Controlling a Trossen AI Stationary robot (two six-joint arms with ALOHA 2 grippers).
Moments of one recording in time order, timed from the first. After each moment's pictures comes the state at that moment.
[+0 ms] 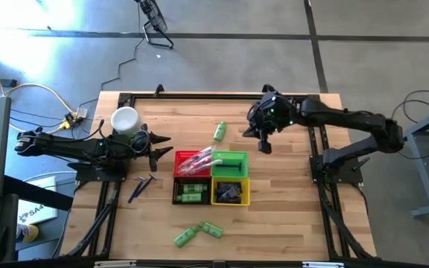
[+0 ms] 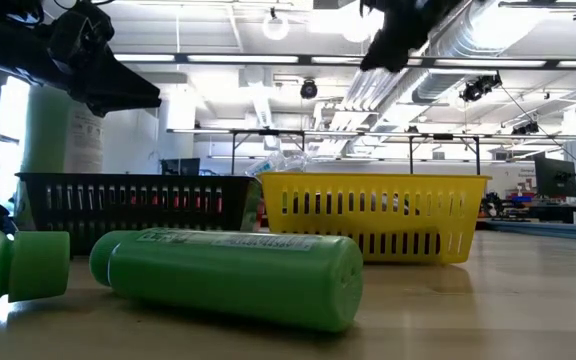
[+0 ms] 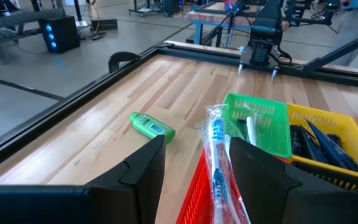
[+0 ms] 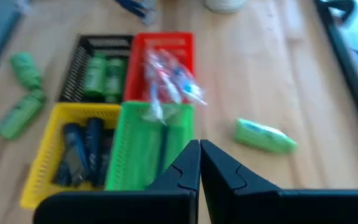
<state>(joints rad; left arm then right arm) -0.05 0.46 0.23 0.08 -0.39 -0.14 -0.28 1.30 1.15 -0.59 -0.28 -0.18</state>
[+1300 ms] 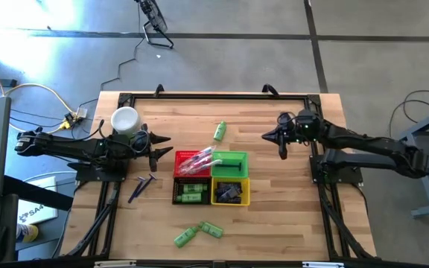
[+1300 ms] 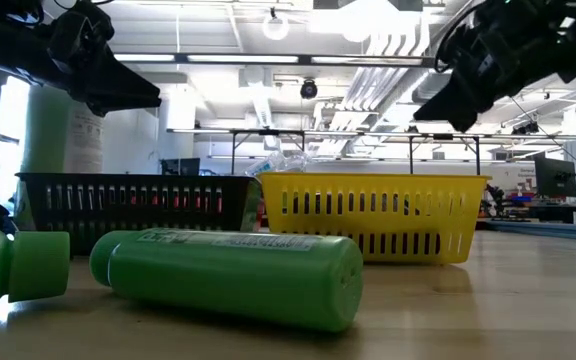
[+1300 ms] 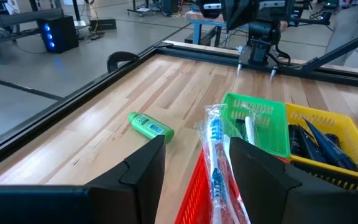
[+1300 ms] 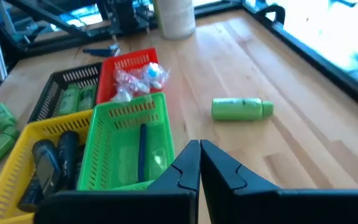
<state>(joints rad) -0.05 0.46 0.23 0.08 -0.38 -0.14 -0.45 0.78 0.42 -0.04 -0.31 0.03</state>
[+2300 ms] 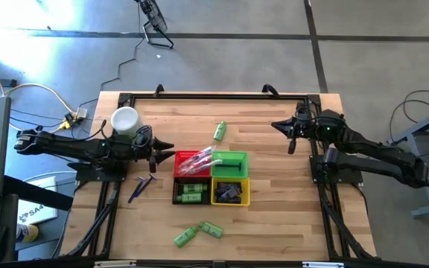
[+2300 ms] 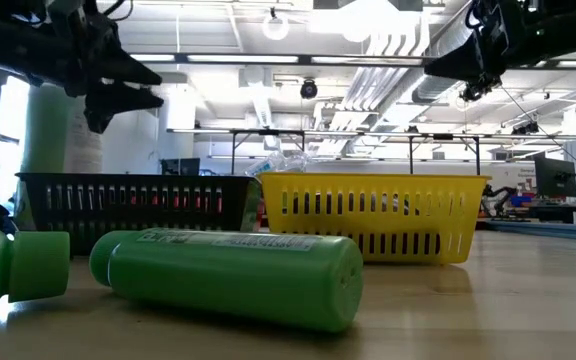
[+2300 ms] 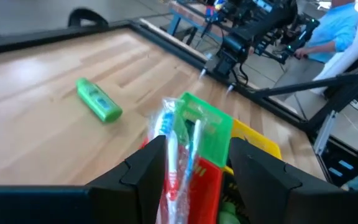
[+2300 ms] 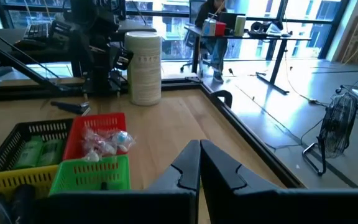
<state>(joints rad) -0.06 0.52 0.23 0.14 -0.26 -0.52 -0.45 0.53 0.41 -0.02 -0.16 -0.08</state>
